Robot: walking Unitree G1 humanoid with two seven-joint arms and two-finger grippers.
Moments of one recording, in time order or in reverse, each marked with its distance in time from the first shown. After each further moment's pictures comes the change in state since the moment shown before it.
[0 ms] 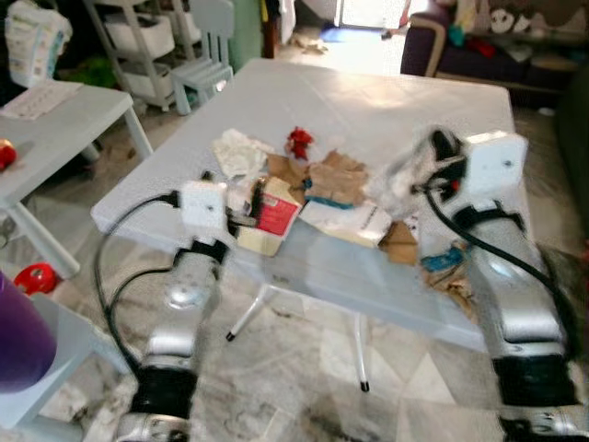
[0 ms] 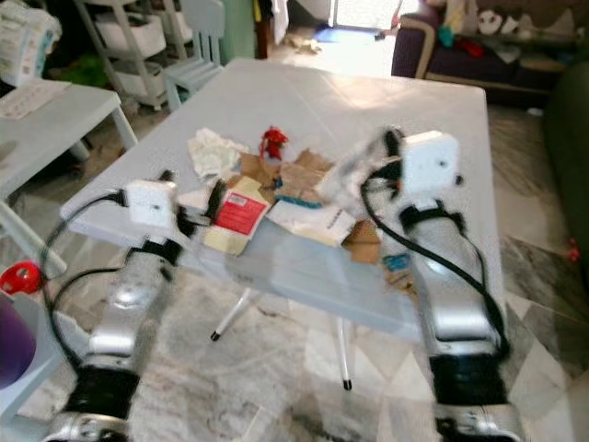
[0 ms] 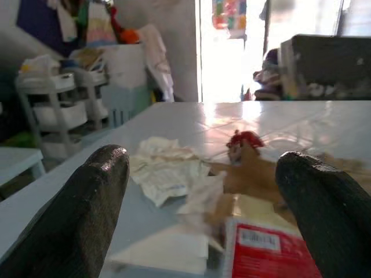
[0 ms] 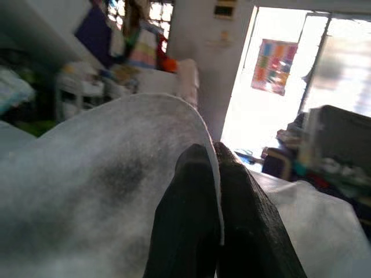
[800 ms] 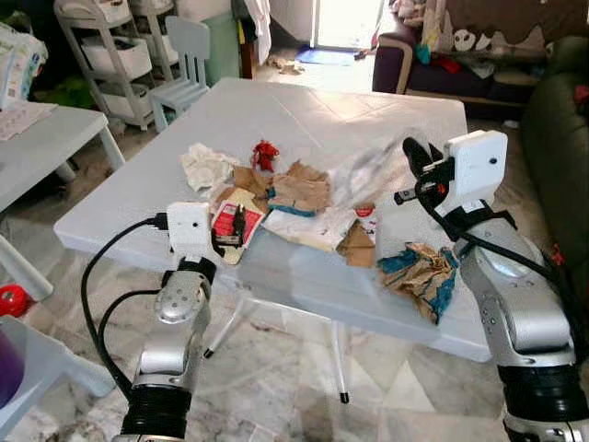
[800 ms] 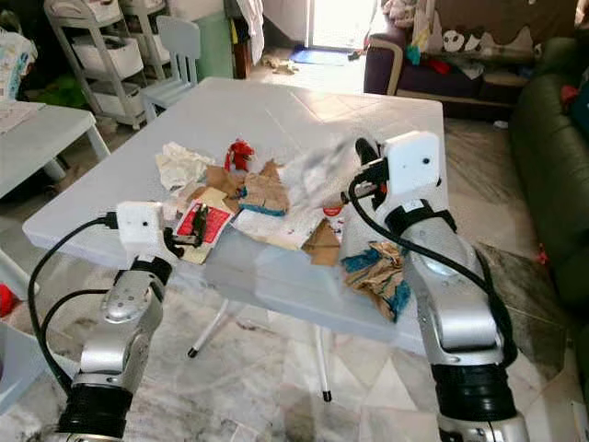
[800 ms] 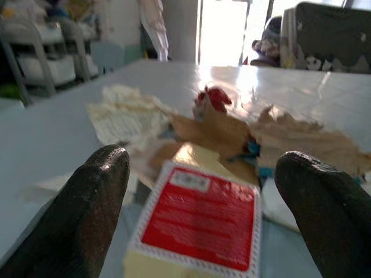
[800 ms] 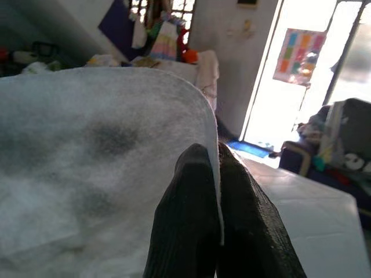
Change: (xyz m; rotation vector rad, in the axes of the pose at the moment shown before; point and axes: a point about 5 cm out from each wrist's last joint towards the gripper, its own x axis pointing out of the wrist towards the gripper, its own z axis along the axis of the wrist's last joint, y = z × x) left arm -0.013 -0.008 -0.022 -0.071 0.187 0.033; right arm -0.010 -0.002 0.012 0.053 0.082 0.122
